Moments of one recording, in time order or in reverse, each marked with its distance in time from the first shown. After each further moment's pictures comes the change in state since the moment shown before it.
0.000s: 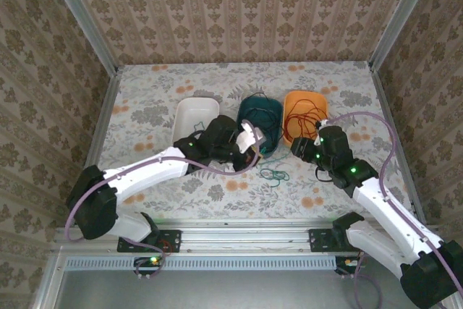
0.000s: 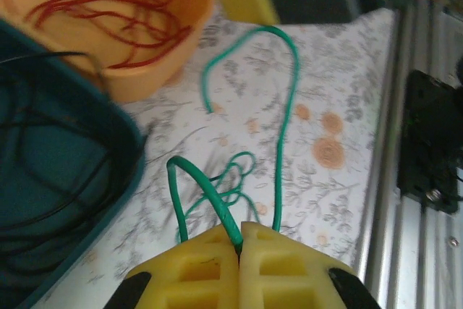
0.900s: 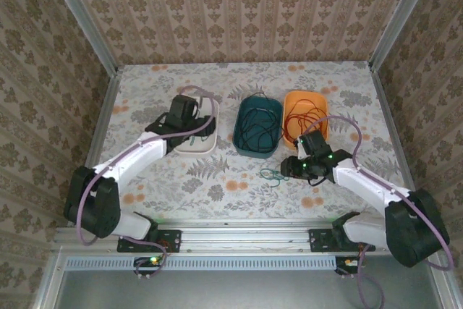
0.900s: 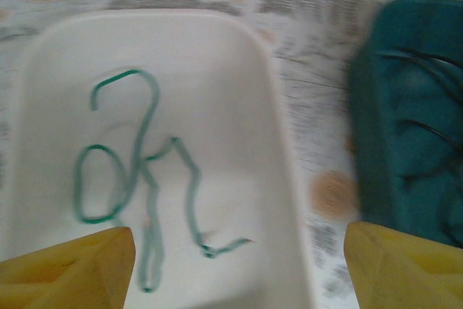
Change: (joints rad) left arm 0.375 0.015 0.005 -0.091 -0.439 -0.279; right arm 0.035 0.345 -0.015 -0.072 -0.214 -0.145
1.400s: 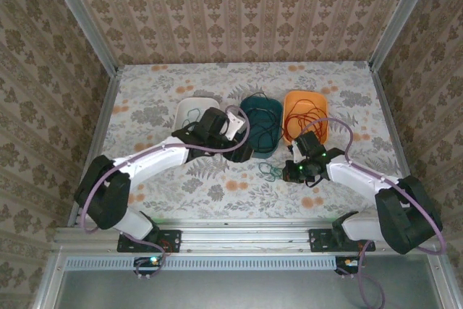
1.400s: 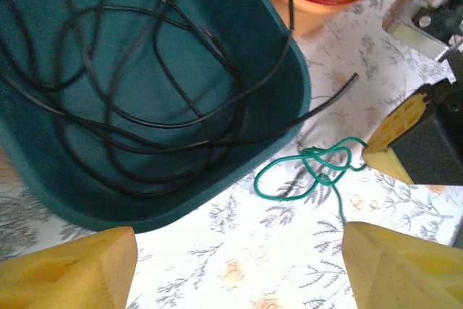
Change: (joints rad) left arm -0.238 0.116 0.025 0.014 0.383 0.124; right arm 0.018 0.077 0.003 -0.001 -0.048 -0.028
